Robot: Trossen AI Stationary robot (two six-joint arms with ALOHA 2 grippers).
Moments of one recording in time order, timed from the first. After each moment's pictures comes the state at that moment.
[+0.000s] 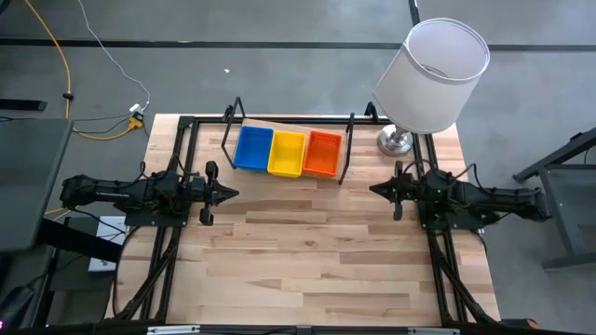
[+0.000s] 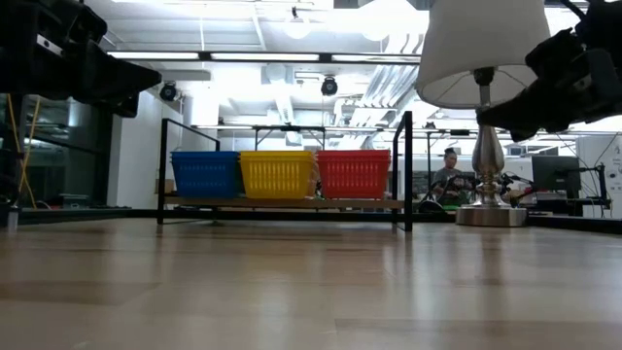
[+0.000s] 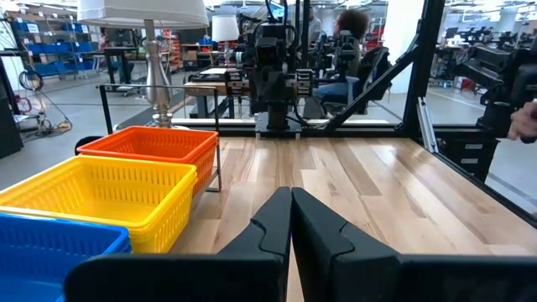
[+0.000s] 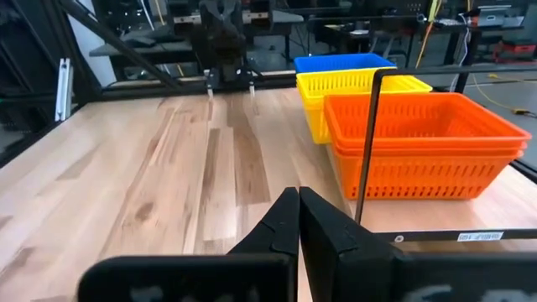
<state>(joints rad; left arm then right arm) 0.10 0.16 0.01 0.13 -0.04 0.00 -0.12 0.15 0.02 0.00 -0.01 0.02</state>
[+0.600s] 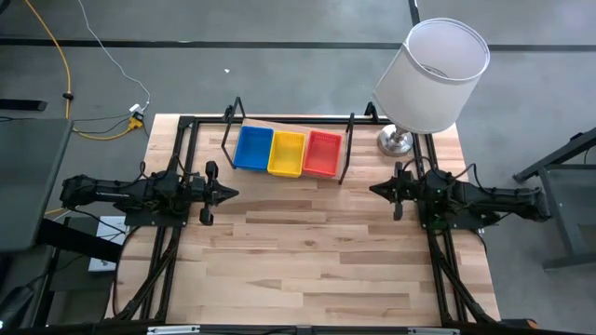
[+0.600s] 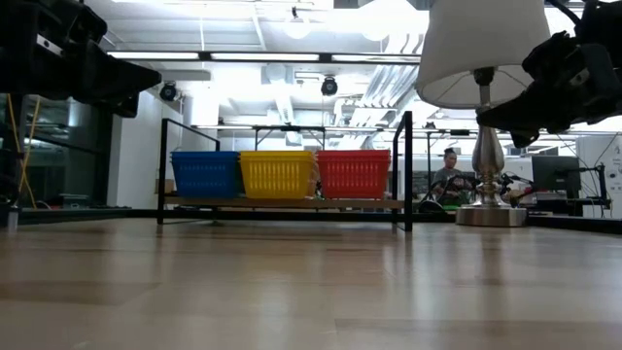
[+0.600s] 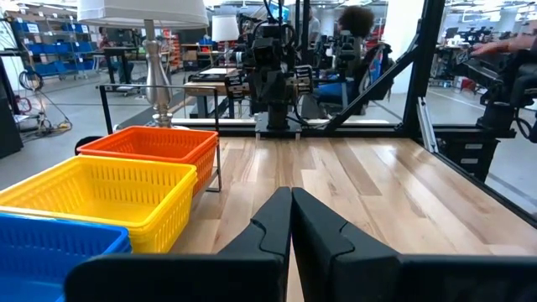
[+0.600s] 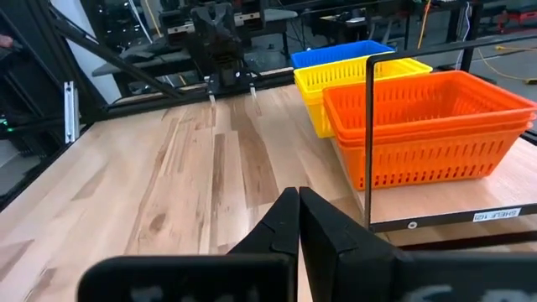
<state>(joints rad) 0.10 0.16 0.01 0.13 -0.04 0.00 -0.12 0.16 0.02 -0.01 0.00 0.14</state>
